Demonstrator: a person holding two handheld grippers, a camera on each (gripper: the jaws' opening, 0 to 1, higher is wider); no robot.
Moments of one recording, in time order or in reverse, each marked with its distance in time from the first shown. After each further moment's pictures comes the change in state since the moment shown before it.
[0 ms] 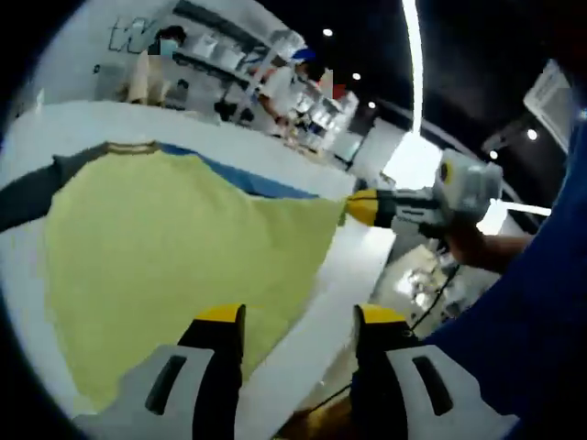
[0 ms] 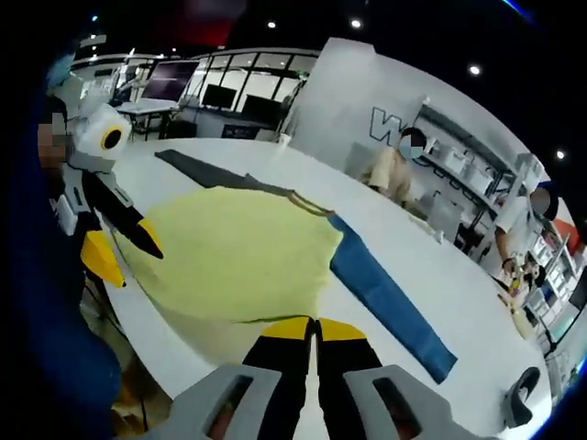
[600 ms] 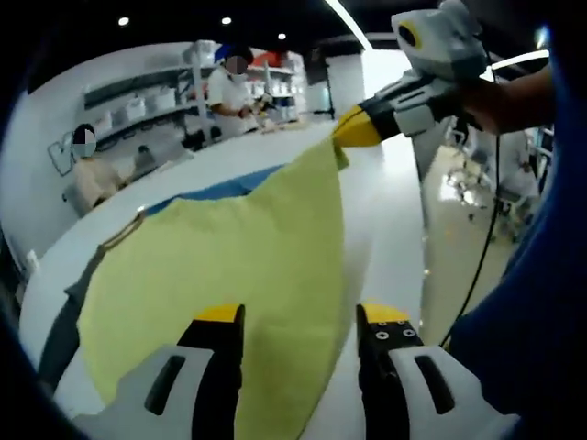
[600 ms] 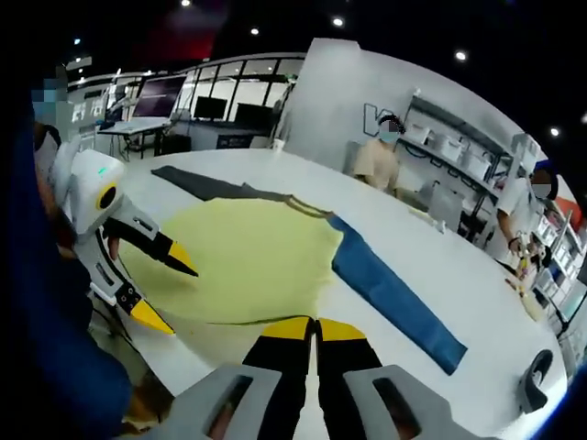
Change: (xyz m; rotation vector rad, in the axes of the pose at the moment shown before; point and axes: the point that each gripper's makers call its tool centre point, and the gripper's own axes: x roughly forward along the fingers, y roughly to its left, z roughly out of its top) left arm 0.046 0.017 -0.011 0.456 0.099 0.114; right arm -0.004 -0.001 0.002 0.075 -0.009 0.015
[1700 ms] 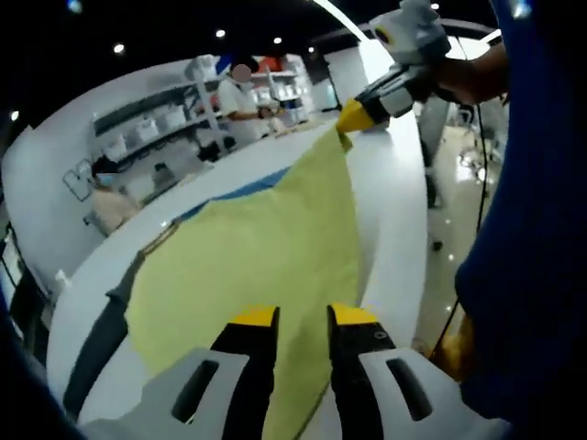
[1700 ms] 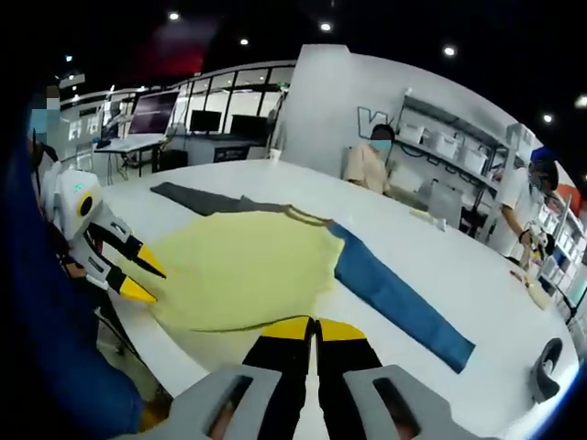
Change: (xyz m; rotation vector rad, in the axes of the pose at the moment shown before) left arm -0.050 0.024 -0.019 0.114 -0.015 0.088; right arm -0.001 0.001 0.009 0.076 -0.042 0.011
